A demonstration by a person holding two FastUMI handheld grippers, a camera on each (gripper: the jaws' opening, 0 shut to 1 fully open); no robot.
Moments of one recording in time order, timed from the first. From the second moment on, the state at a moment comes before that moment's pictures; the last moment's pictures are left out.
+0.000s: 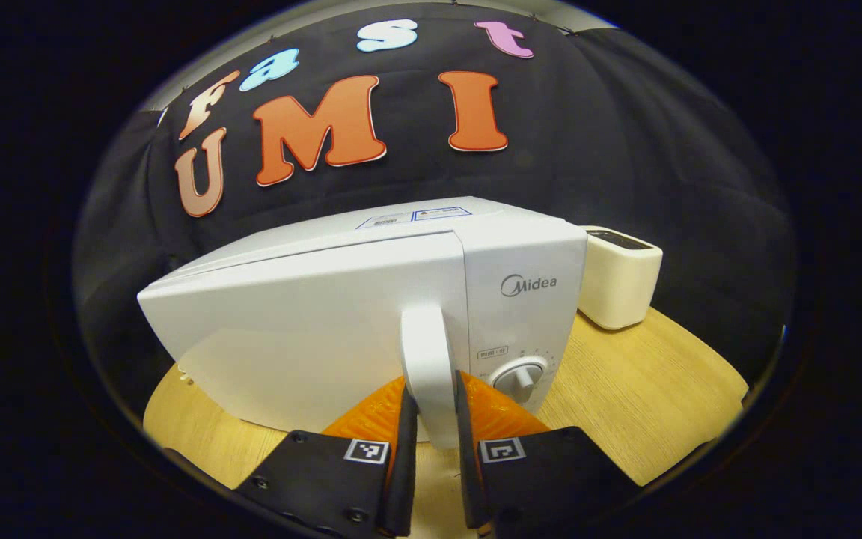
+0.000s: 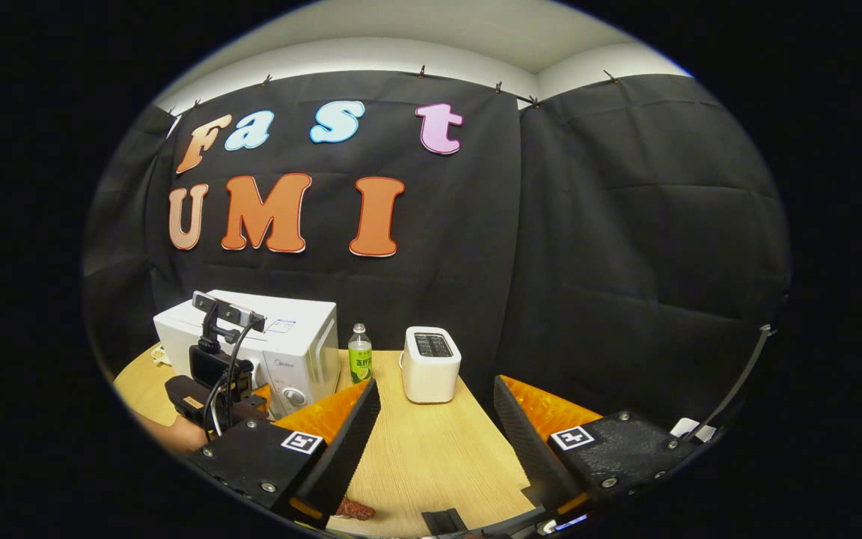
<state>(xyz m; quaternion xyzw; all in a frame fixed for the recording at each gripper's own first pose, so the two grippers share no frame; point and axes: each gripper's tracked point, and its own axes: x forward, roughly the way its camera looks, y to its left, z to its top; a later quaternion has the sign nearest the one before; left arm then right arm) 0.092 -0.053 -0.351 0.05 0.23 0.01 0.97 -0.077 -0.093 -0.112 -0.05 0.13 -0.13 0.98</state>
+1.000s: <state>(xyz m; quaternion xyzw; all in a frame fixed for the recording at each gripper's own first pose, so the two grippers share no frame) 0.083 -0.052 -0.351 0.09 0.24 0.04 0.97 -0.057 -0.084 -0.140 -0.06 0.15 -0.02 0.99</state>
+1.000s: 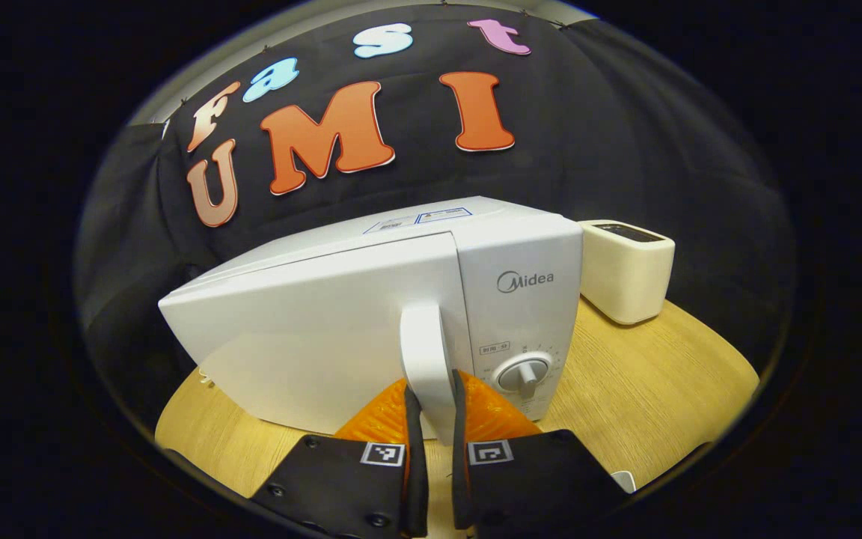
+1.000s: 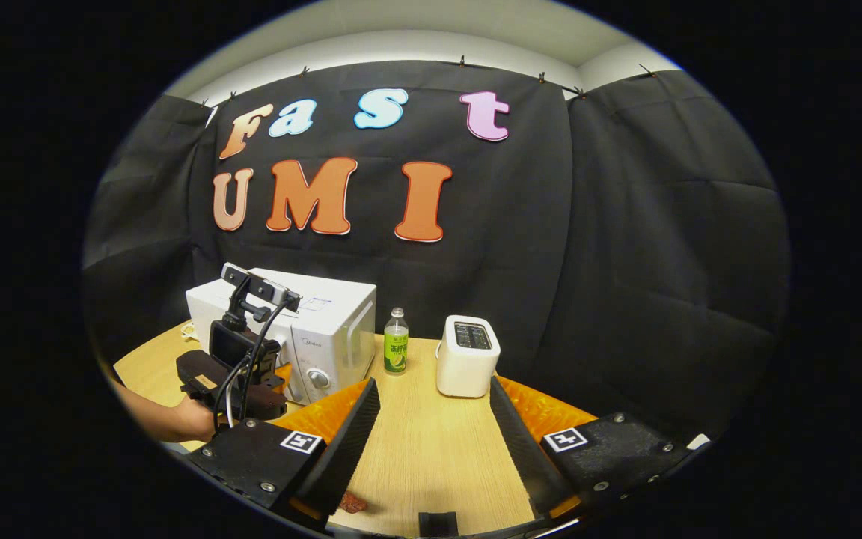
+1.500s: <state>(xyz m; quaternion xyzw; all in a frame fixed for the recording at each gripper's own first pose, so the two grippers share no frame) -0.002 -0.035 -0.343 0.08 0.24 0.07 0.97 -0.040 -0.079 -0.166 -0.02 0.16 0.03 0.99</state>
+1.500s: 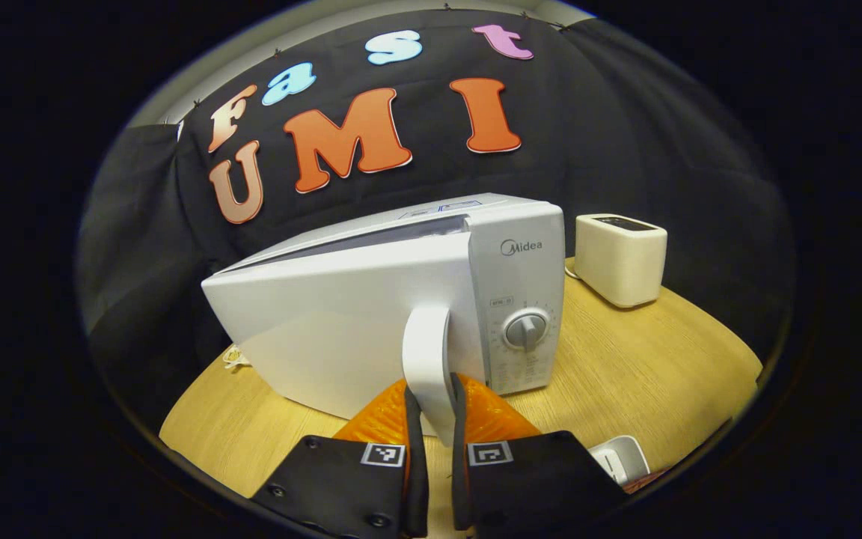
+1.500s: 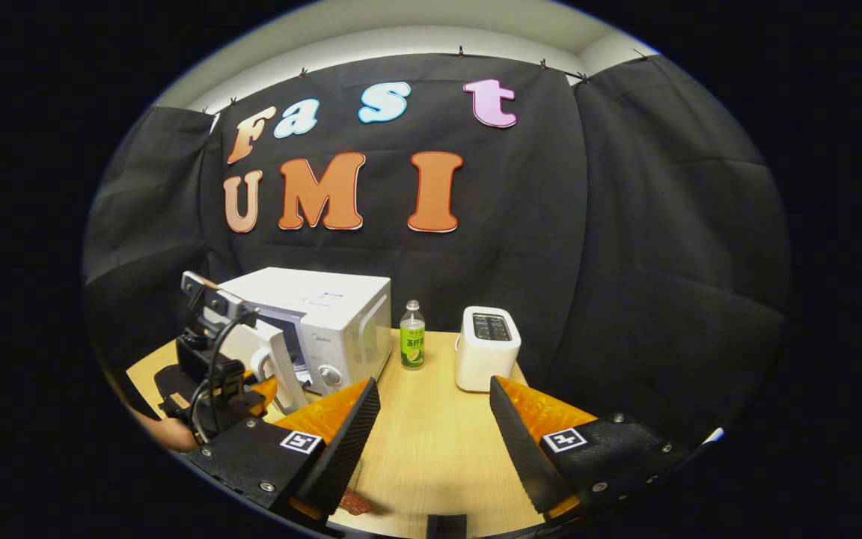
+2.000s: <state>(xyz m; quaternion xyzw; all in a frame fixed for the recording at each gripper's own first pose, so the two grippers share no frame) -0.128 0.056 -0.327 0.10 0.27 0.12 0.95 -0.037 -0.030 -0.204 -0.01 0.20 0.06 0.98</state>
